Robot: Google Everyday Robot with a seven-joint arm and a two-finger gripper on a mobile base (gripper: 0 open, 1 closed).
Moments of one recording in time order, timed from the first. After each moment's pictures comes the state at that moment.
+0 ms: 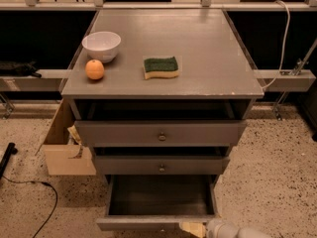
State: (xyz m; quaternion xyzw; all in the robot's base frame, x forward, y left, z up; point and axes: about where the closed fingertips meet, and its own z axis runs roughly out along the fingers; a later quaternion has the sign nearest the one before) arm 0.411 -0.168 0.321 -0.06 0.92 0.20 0.32
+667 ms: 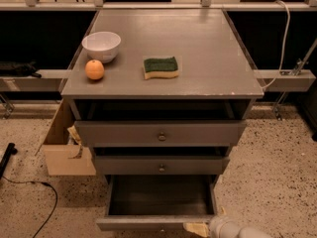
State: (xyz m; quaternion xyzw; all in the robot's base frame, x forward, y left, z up) arm 0.424 -0.185 0.320 -0.16 0.91 0.15 0.36
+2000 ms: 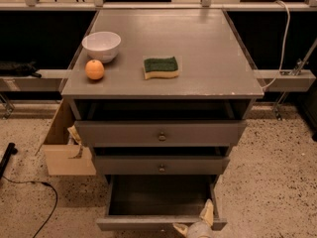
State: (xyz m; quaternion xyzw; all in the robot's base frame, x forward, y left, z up) arm 0.442 -0.145 0.316 -0.28 0.81 -0.13 0.50
